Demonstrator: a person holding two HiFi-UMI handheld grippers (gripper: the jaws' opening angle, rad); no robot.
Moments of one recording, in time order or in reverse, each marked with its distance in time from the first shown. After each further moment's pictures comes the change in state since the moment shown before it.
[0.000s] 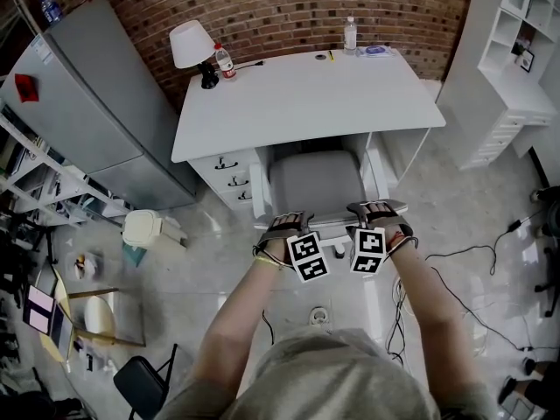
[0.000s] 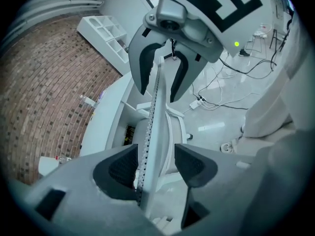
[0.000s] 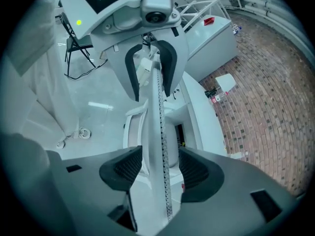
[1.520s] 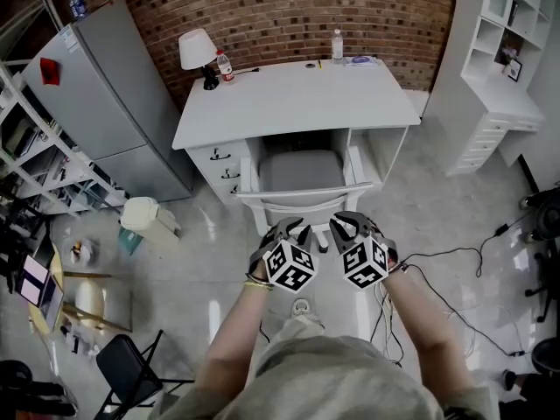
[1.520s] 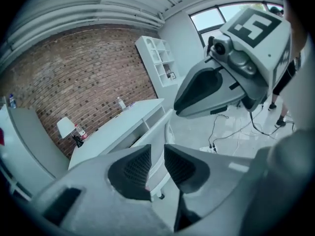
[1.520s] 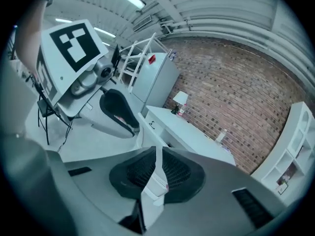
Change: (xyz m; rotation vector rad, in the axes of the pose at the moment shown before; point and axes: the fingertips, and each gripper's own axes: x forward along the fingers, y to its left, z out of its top) left arm -0.136 -0.064 0.080 -0.532 -0.264 0.207; right arm -0.180 0.035 0.009 0.573 -0.366 -0.229
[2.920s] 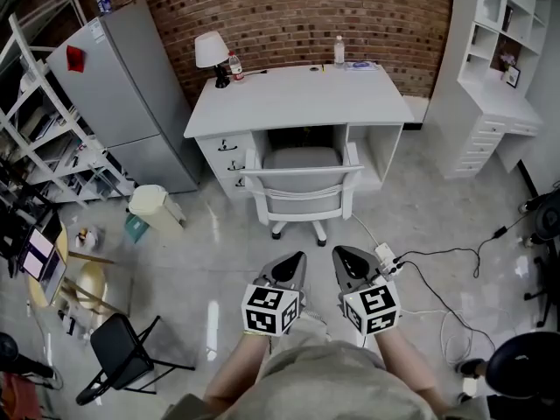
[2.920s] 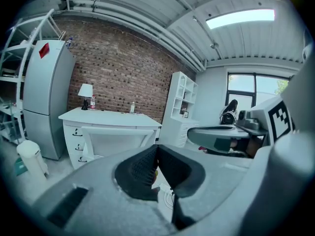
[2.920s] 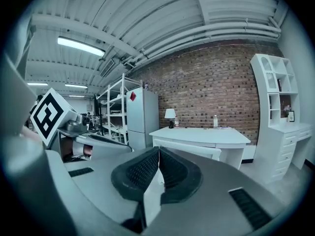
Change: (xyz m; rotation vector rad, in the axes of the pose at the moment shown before) left arm -0.170 -0.115 0.004 -0.651 -0.319 -0.029; right arm -0.182 0.090 0.007 0.542 -0.270 -0.025
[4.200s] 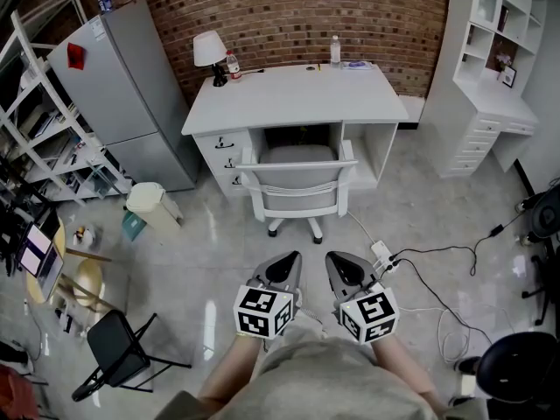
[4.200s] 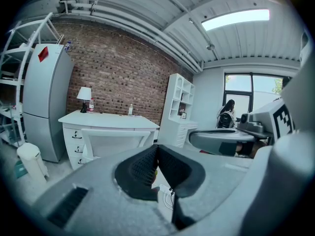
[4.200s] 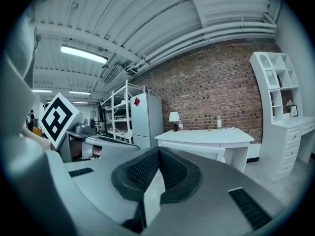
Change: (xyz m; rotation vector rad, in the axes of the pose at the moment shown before) left arm -0.025 -0.019 0.003 0.025 -0.027 -0.009; right arm -0.033 0.027 0.003 0.028 -0.051 0.050
